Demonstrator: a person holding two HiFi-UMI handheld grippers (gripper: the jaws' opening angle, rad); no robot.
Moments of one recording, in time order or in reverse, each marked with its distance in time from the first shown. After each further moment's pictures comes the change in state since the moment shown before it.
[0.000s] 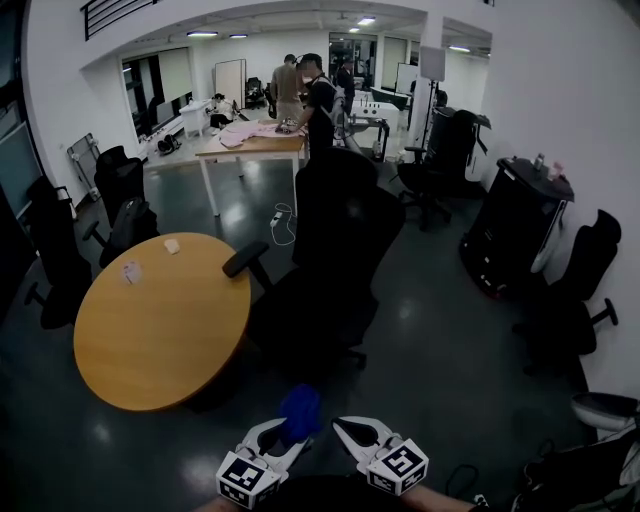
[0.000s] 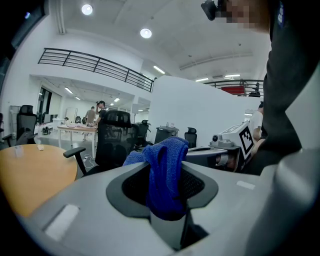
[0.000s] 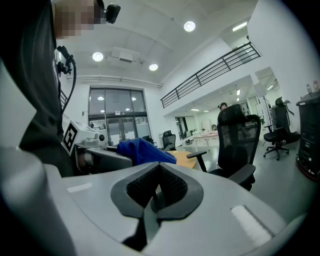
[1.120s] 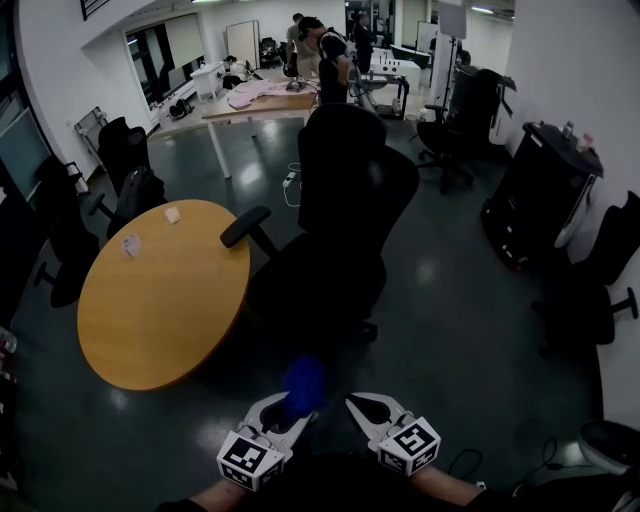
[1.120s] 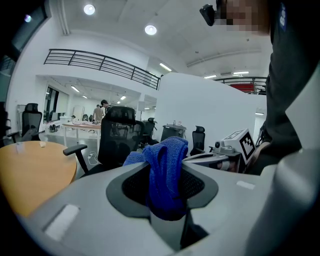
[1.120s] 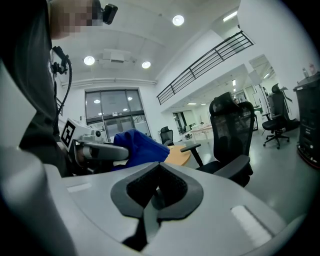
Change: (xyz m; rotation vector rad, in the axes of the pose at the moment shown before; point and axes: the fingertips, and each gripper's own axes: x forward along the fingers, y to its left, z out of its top) left arm 0.075 0.016 0.003 -0.031 0.019 0.082; right arm -0.003 -0.090 -0.022 0.089 0.037 0.018
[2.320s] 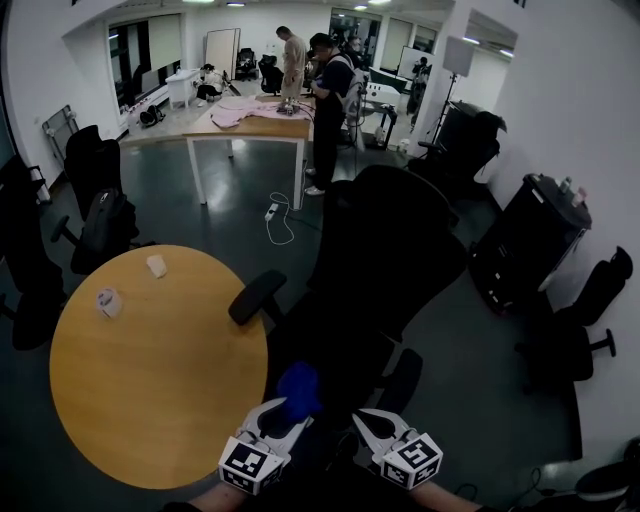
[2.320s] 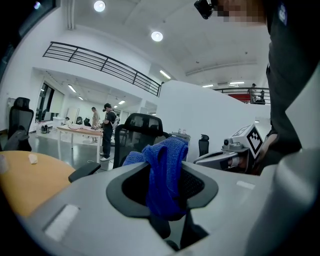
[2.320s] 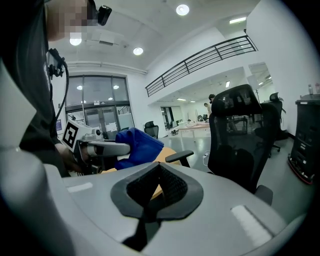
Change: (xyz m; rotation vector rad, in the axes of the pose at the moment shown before) left arm 0.061 0.303 0.072 0.003 -0.062 -0.070; right arm 0.254 -0.078 0.088 -0.017 0.084 -0.191
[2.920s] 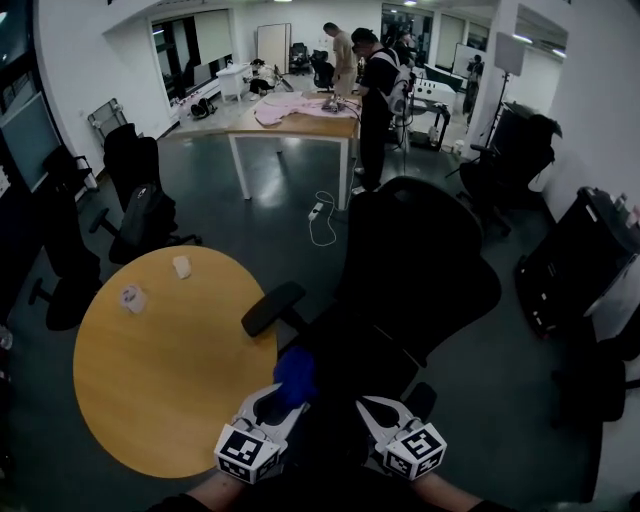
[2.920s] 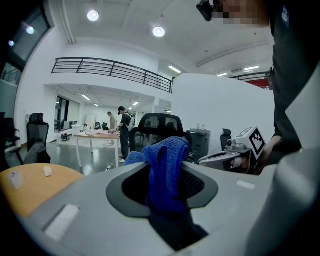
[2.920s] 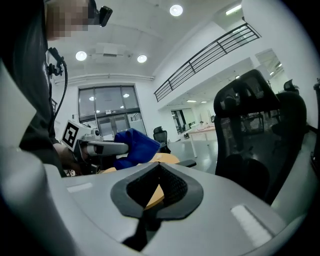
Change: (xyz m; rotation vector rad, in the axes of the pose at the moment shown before) left arm 0.082 0.048 0.048 0.017 0.013 0.215; right arm 0.057 -0.101 0.044 0.003 -0.058 0.176
